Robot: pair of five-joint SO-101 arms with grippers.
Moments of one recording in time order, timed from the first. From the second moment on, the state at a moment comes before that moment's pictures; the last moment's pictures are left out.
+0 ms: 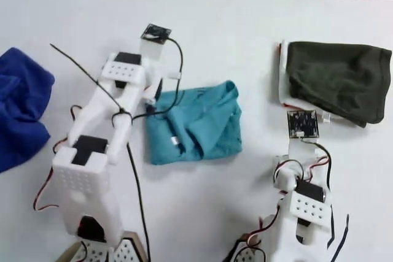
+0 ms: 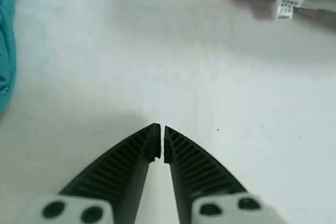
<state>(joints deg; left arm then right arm) 2.5 24.4 -2.2 63.8 -5.5 17.0 -57.6 86.6 35.2 22.7</state>
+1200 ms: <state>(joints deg) -40.0 -36.9 59.0 56.0 -18.2 15.3 -57.6 86.6 35.2 22.7</state>
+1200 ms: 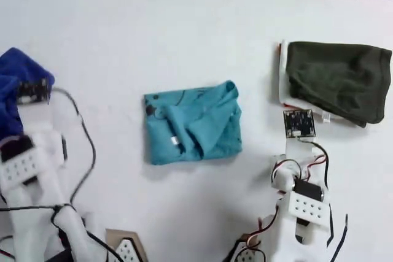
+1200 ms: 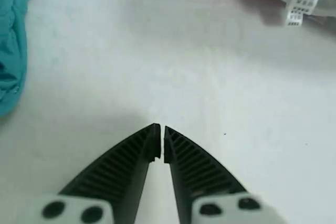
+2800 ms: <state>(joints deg) -40.5 -38.3 77.8 28.4 -12.8 -37.9 21.8 -19.0 82.8 8.6</state>
